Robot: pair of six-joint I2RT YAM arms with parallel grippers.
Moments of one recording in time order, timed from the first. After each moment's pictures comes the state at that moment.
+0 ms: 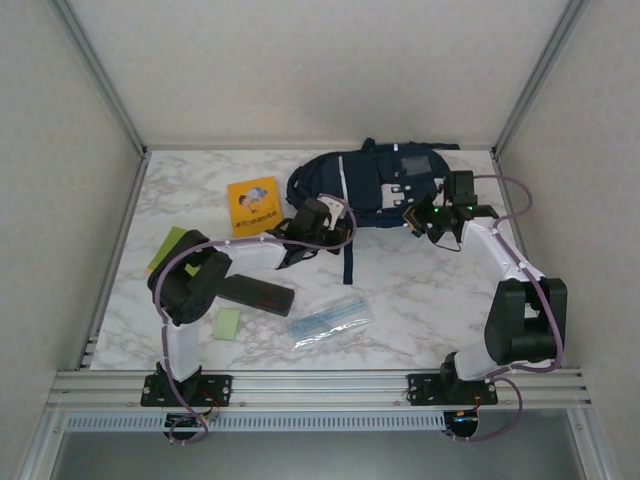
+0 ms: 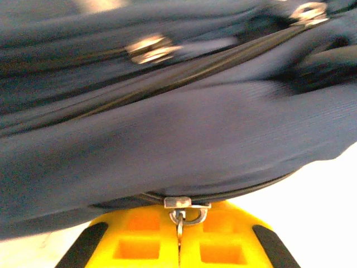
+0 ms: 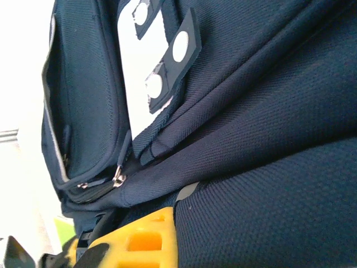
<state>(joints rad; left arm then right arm) -0.73 1.93 1.16 0.14 0.10 -0.31 0.08 1.50 1.09 -0.51 -0.39 0.79</state>
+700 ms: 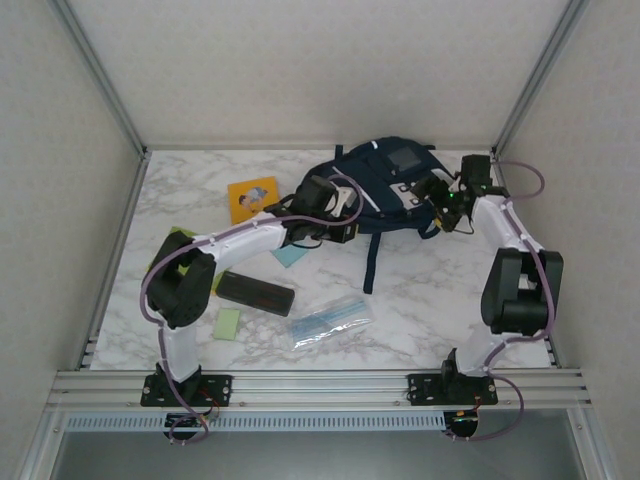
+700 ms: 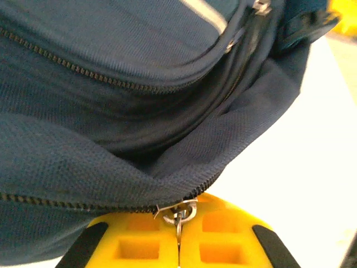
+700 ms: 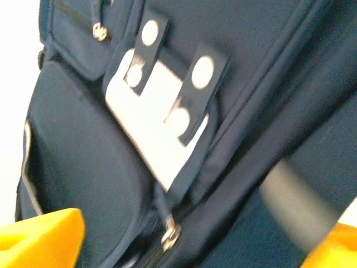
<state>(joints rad) -0.75 1.92 1.45 -0.27 0.32 -0.45 -0.03 1.66 1.26 -0.57 -0.42 0.70</state>
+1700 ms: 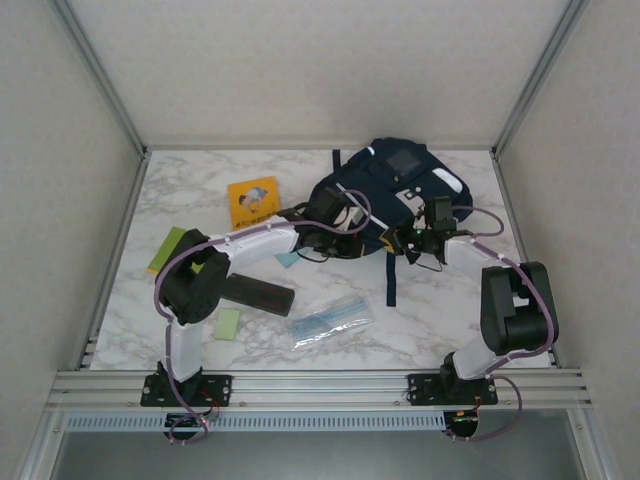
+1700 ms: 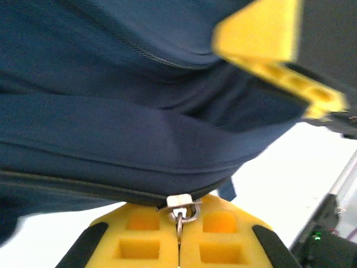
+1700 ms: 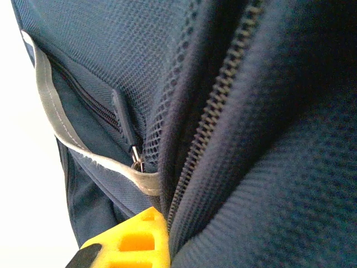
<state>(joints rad) -0.77 1.97 1.46 -0.43 0.38 -0.54 0.17 1.57 0.87 -0.22 -0.55 0.99</state>
